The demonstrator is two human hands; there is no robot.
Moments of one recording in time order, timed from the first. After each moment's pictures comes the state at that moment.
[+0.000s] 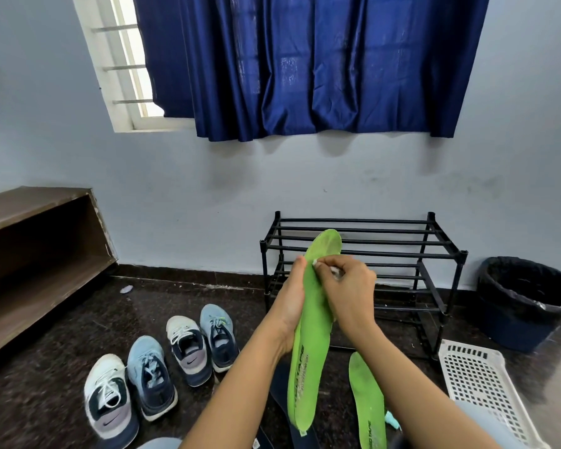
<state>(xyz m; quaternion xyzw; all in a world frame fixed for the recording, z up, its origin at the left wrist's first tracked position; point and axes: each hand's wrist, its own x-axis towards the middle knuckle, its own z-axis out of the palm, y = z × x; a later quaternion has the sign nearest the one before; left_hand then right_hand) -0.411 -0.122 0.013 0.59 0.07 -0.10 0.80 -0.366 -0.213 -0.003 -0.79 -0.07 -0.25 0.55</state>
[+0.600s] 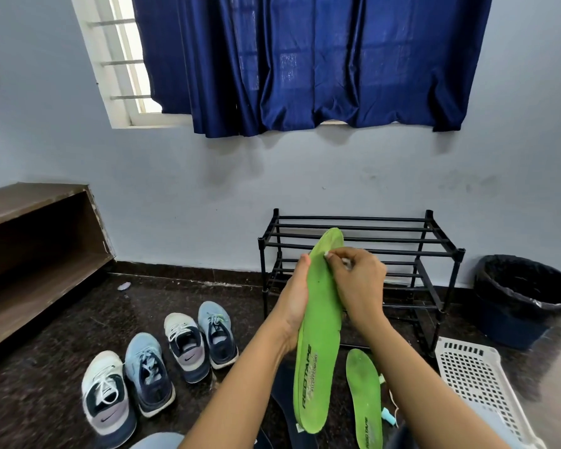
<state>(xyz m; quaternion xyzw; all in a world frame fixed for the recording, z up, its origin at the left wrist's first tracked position) -0.409 -0.126 0.009 0.60 0.05 -0.09 0.80 -0.359 -0.226 0.004 -0.79 -0.03 -0.26 0.55</state>
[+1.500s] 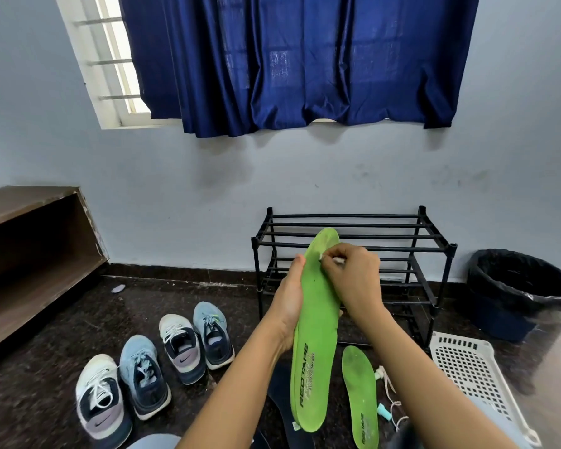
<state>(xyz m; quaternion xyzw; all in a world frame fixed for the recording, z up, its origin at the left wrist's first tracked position) -0.400 -0.133 0.001 0.59 0.08 -0.08 0.80 -0.356 -0.239 0.009 -0.86 -0.07 -0.23 0.46</state>
